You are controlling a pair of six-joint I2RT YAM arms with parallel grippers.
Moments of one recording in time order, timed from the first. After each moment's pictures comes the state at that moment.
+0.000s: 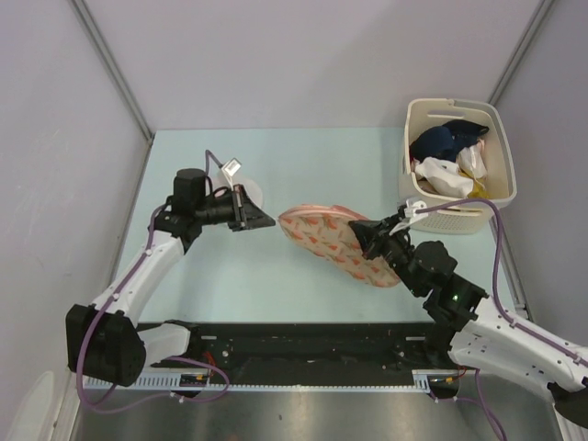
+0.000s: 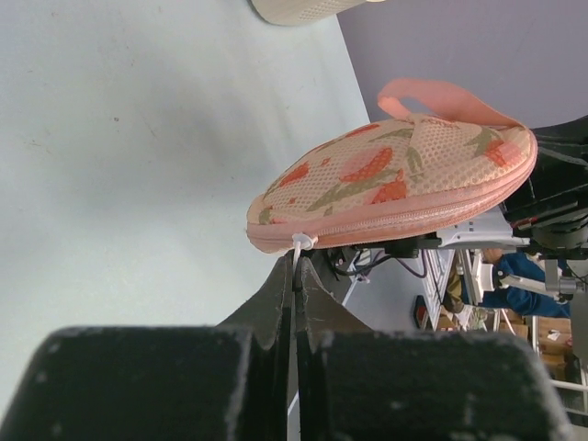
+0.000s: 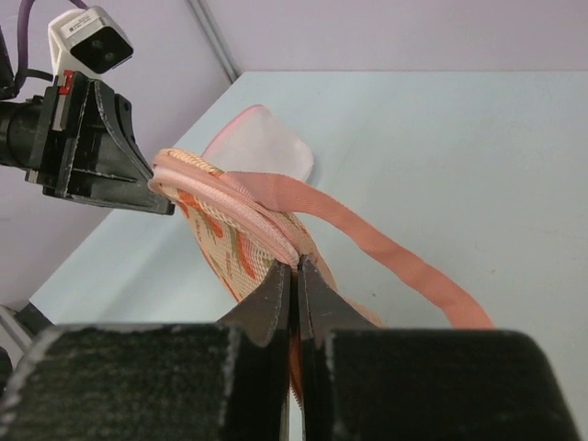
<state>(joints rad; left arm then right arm) -0.22 1.18 0.90 -0.27 0.88 -0.58 0.94 0.67 0.59 0.12 0.37 0.33</state>
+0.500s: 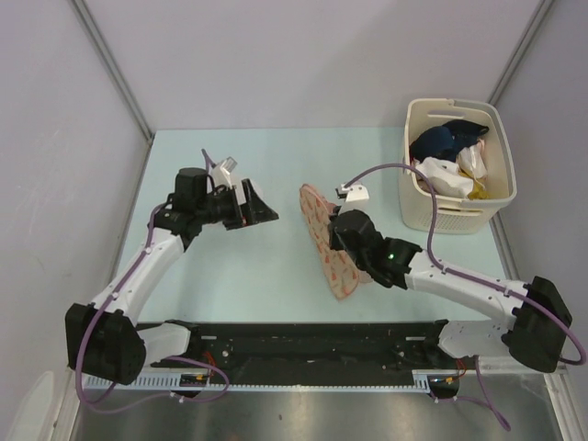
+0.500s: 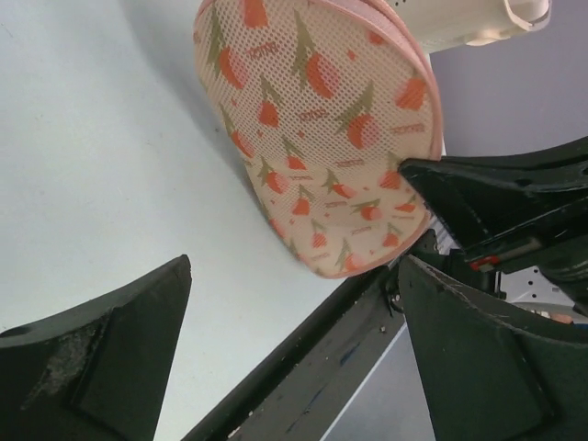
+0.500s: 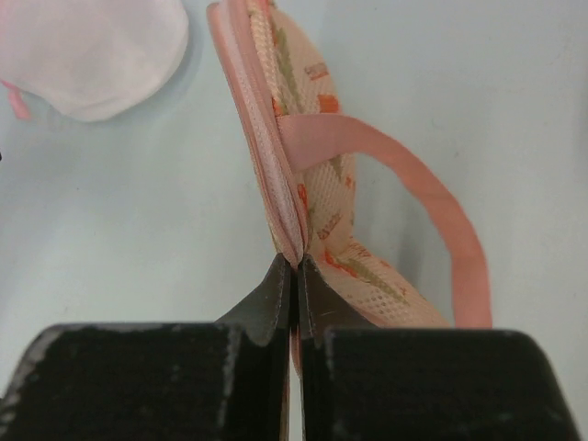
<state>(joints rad) -0.23 1.19 0.93 -0.36 0.66 -0.52 0.95 1.23 0.89 -0.16 0.53 0.48</state>
